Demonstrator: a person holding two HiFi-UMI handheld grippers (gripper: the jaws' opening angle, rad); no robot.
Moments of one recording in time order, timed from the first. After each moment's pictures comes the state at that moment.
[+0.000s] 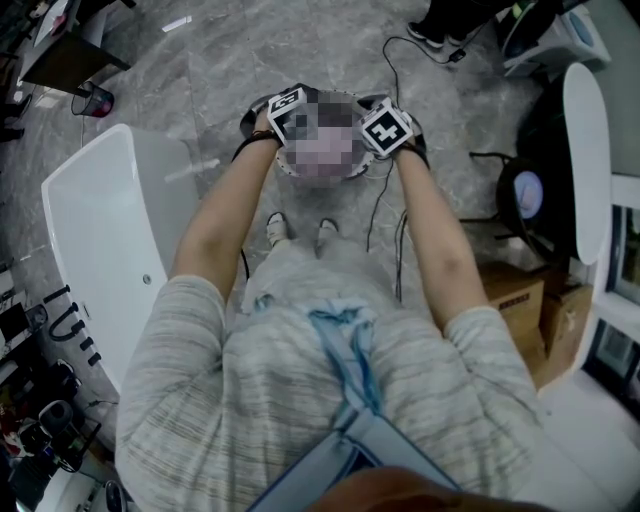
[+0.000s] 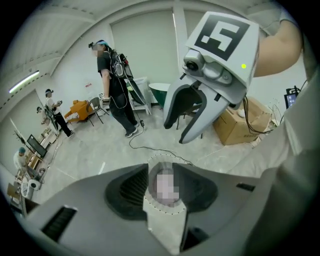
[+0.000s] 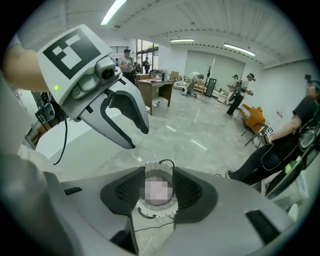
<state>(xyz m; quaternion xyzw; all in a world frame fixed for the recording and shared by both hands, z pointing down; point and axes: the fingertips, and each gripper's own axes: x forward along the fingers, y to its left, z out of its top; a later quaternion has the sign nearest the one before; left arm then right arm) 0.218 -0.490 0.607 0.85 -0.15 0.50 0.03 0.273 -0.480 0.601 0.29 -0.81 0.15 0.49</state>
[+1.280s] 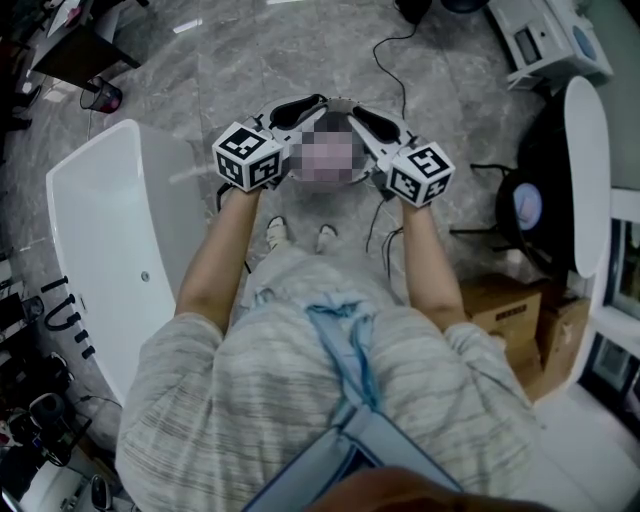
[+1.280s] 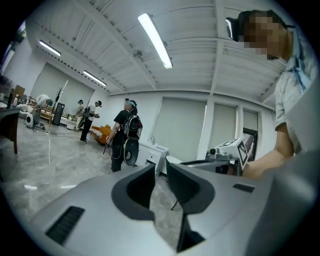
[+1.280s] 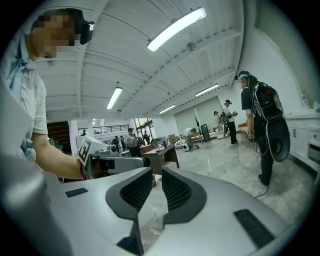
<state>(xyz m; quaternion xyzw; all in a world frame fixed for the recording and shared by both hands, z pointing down) 0.201 -0.453 0.440 0.94 -0.29 0.04 0.15 0.256 -0.441 0.449 0.32 -0.93 0.16 0.05</state>
